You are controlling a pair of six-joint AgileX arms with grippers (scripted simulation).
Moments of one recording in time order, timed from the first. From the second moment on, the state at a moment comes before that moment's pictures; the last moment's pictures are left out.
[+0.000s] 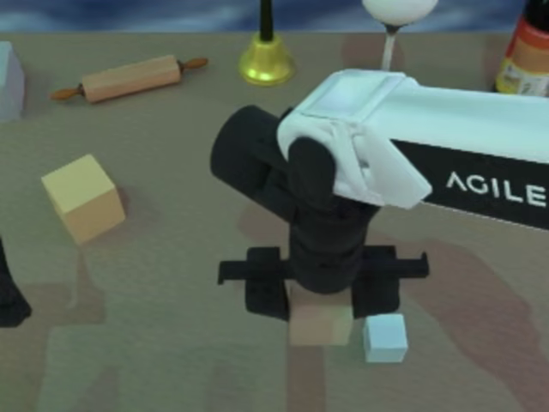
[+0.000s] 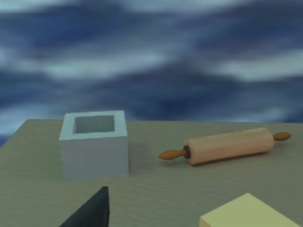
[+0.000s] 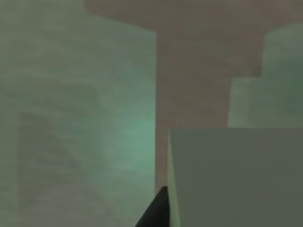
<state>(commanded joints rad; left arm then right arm) 0.02 0.00 0.00 0.00 0.00 0.00 0.90 1.97 1.55 -1.15 0.02 0.91</state>
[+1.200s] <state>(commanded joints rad) 0.02 0.00 0.00 0.00 0.00 0.00 0.90 2.04 1.38 -0.91 0.02 0.91</state>
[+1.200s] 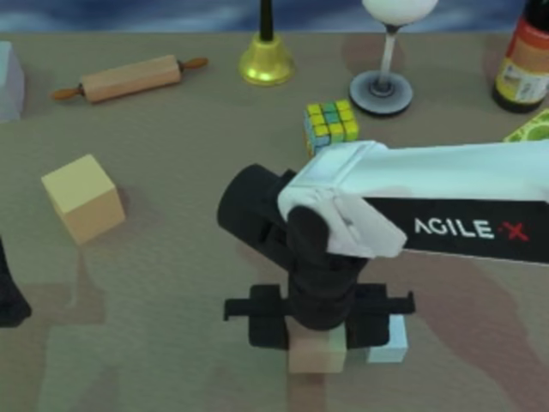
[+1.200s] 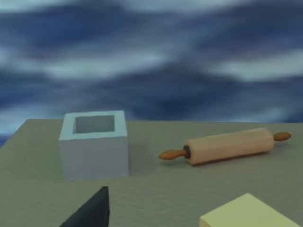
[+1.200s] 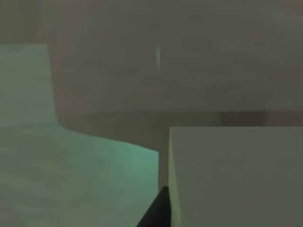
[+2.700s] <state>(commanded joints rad) 0.02 0.00 0.00 0.00 0.00 0.00 0.91 1.96 1.56 -1.16 0.02 0.91</state>
